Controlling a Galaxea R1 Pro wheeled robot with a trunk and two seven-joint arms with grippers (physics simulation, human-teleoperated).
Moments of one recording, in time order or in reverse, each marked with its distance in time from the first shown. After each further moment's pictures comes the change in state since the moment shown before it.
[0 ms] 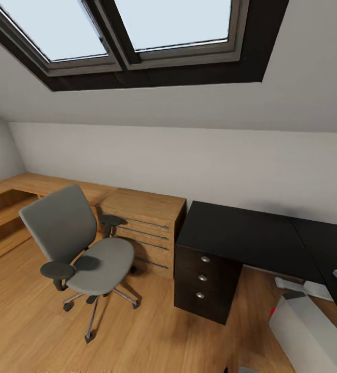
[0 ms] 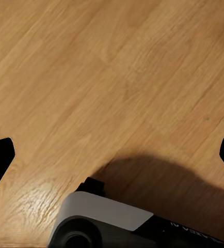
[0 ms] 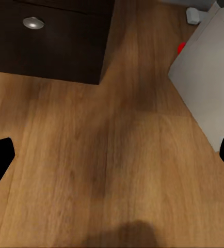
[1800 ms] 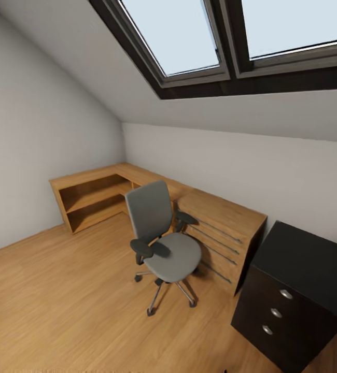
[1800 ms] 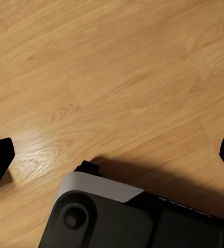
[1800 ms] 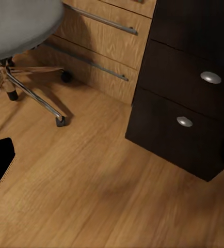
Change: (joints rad) left arm 0.000 -0.026 -0.001 0.006 -0.004 0.028 -0.003; right arm 0.108 0.004 0.011 -0.001 0.100 -0.389 0.002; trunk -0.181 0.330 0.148
